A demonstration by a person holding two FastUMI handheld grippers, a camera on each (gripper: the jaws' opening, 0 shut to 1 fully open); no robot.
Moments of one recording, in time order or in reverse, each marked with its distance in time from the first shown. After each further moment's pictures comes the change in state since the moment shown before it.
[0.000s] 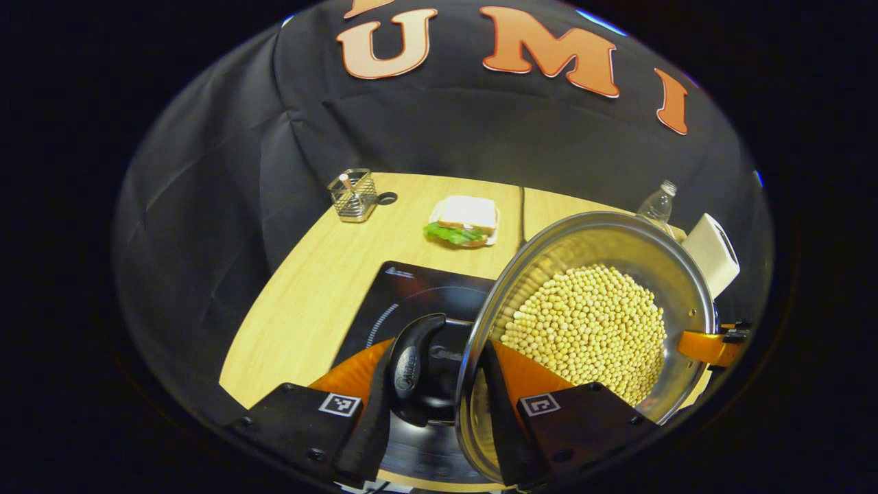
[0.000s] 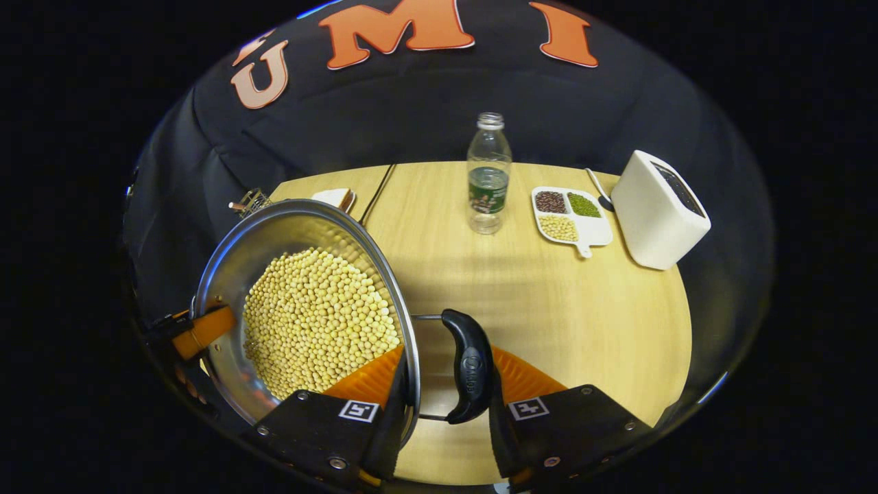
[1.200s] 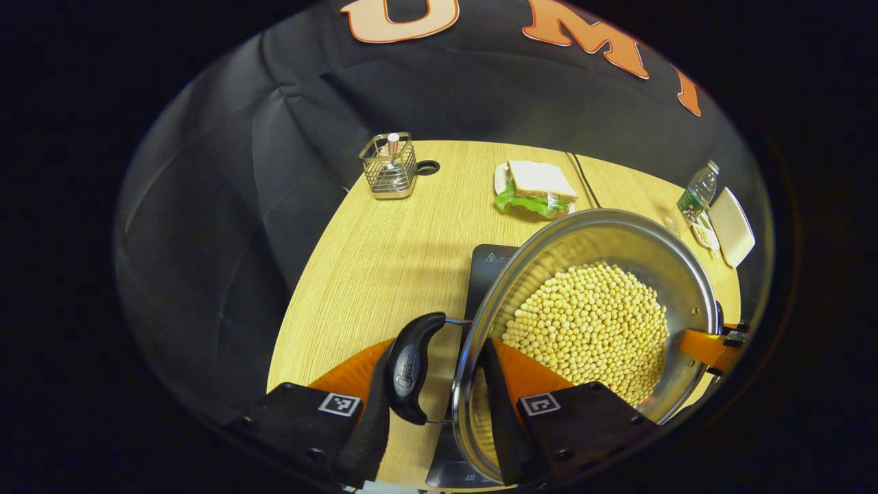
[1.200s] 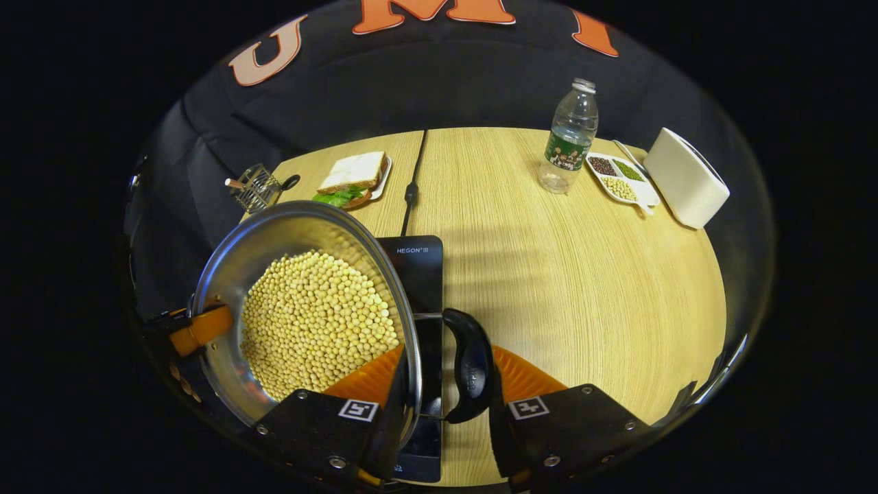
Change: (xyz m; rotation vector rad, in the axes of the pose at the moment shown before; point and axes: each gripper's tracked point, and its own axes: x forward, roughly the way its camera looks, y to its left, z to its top) left arm 0.055 0.109 -0.006 0.092 0.130 -0.007; right arm -0.011 0.006 -0.001 0.072 0.072 -0.048
